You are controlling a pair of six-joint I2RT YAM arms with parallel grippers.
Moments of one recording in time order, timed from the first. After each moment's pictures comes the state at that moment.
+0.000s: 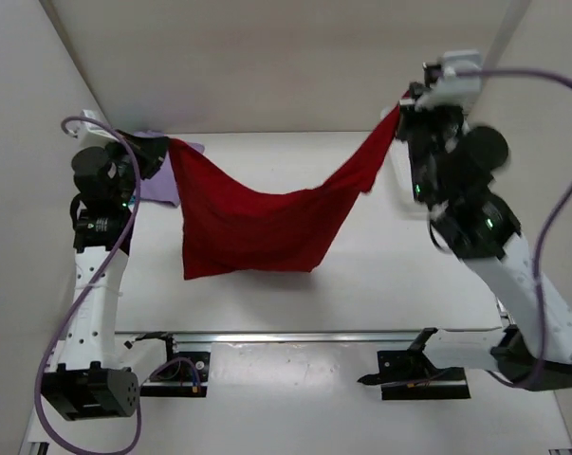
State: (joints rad) left arm 0.07 1.05 1.20 -0.14 0.21 -0.81; right arm 0.88 1.17 1.73 -0.14 0.85 -0.42
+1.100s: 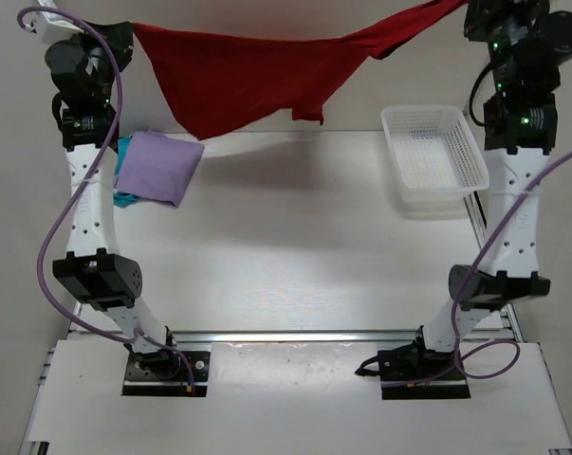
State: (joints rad) left arm 0.11 1.74 2.09 -0.07 0.09 -0.80; right arm -0.02 1.74 2.43 -0.26 -0.10 0.23
